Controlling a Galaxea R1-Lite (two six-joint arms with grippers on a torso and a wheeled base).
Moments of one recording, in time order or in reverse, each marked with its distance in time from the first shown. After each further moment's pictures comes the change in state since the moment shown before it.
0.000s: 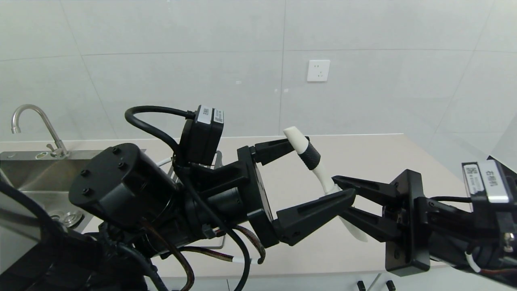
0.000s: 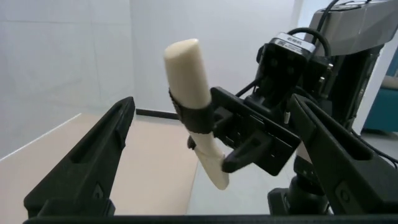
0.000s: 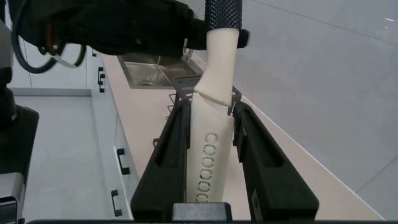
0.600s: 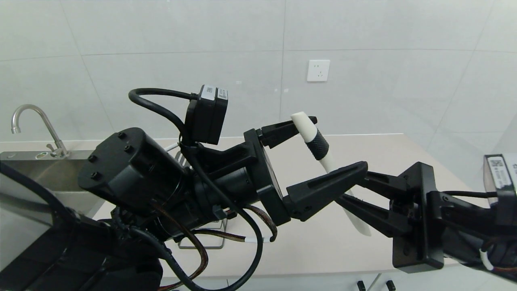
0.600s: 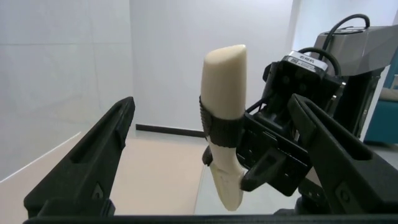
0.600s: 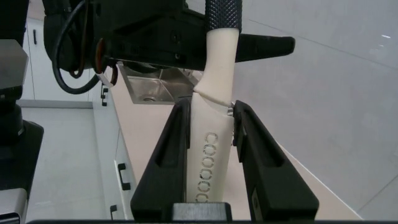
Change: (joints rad) left arm -0.003 0.022 -0.100 0.000 0.005 -0.027; right arm 0.004 -0.036 -0.019 0.000 0.000 0.001
